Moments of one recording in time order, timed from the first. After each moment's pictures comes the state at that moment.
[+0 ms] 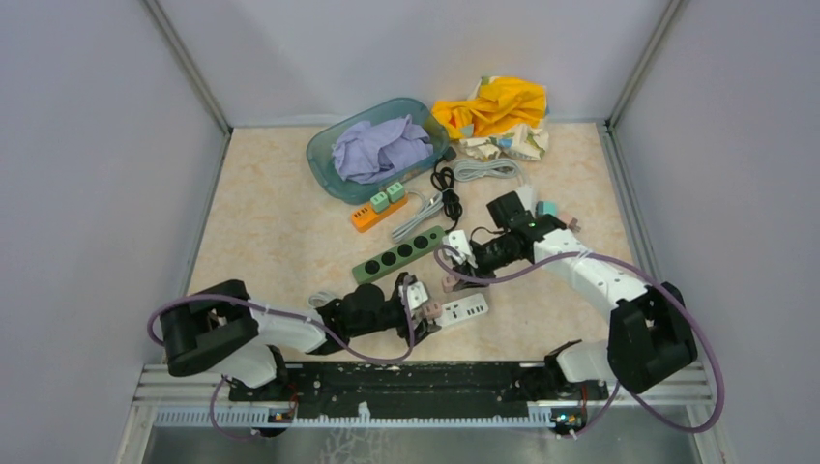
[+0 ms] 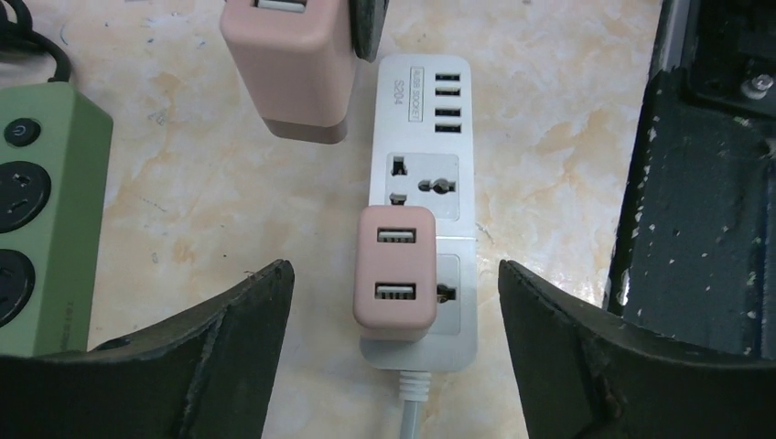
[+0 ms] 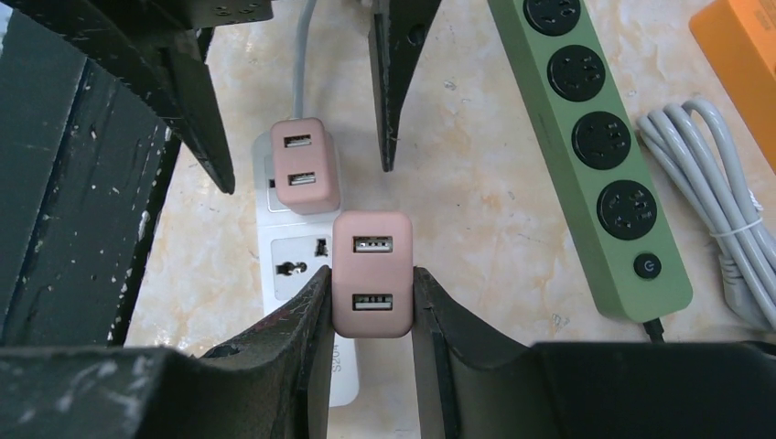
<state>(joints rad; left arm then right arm) -1.15 1.48 0.33 0.84 0.05 0.03 0.47 1.33 0.89 -0.74 -0.90 -1.18</state>
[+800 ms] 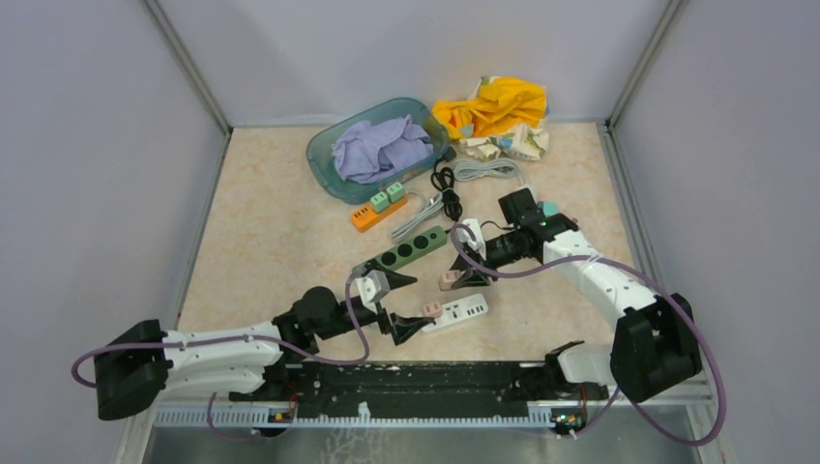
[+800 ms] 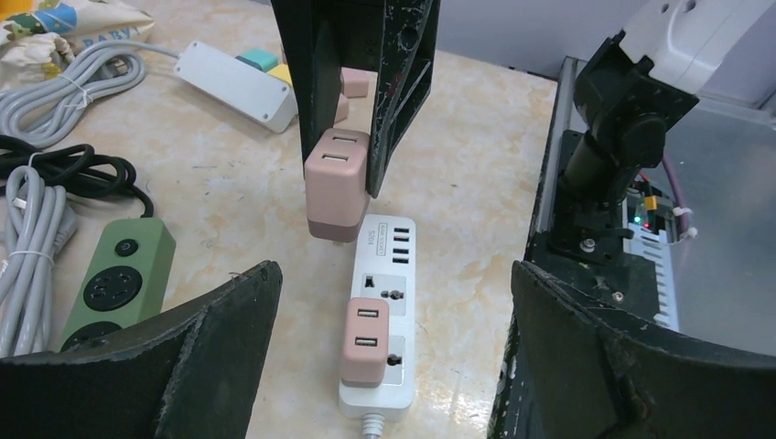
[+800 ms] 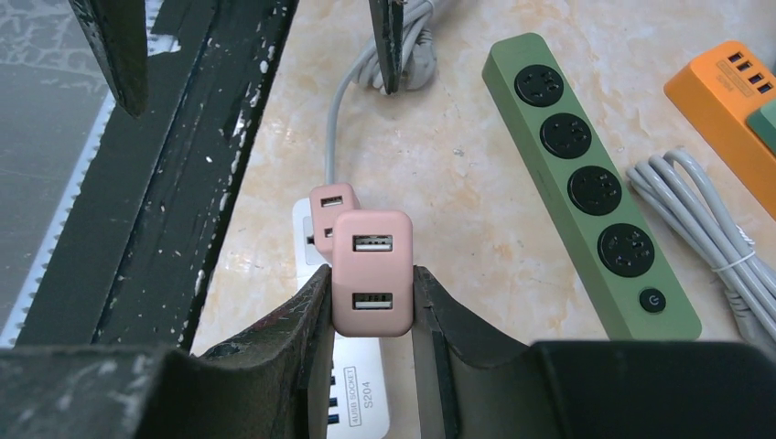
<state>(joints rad) -1.15 1.00 0.25 0.77 0.06 -0.09 0.39 1.28 0.89 -0.74 -1.09 -1.10</state>
